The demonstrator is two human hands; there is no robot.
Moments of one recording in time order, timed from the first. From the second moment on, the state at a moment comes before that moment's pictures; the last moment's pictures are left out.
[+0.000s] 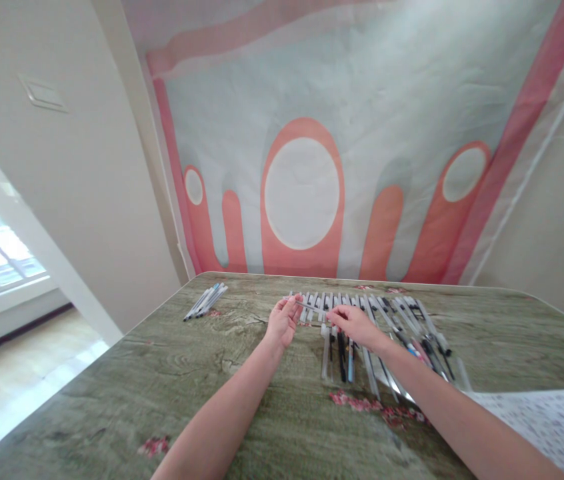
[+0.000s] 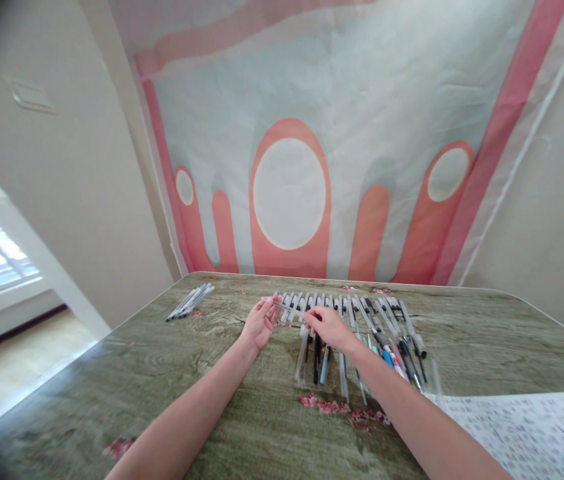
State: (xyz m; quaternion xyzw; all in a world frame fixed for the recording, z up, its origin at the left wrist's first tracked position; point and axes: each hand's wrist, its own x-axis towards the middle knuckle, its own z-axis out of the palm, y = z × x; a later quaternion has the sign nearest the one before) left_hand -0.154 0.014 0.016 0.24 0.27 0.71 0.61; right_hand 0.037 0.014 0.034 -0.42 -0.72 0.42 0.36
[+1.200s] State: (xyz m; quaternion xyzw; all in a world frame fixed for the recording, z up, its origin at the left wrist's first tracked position) left_hand -0.151 0.012 0.019 0.23 0.30 0.71 0.60; right_hand 0.037 0.013 0.033 -0.43 -0.70 0.46 0.33
